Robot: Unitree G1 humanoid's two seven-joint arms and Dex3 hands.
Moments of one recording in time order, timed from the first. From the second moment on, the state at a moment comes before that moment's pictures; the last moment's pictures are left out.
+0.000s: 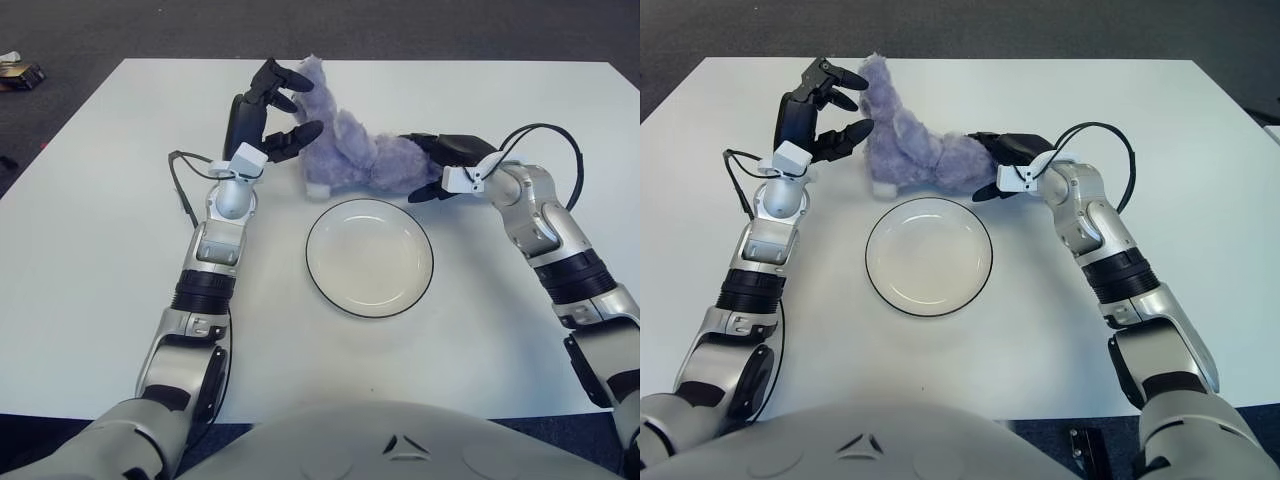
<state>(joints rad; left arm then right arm) -0.44 0.15 -0.04 0.11 0.28 -0.31 0.12 -0.52 -0.52 0.34 0.19 -0.64 -0.01 0.29</state>
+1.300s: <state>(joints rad) -0.44 0.14 -0.04 0.09 0.29 -0.29 0.12 -0.61 -0.39 0.38 0.59 -0.70 -0.21 -0.27</state>
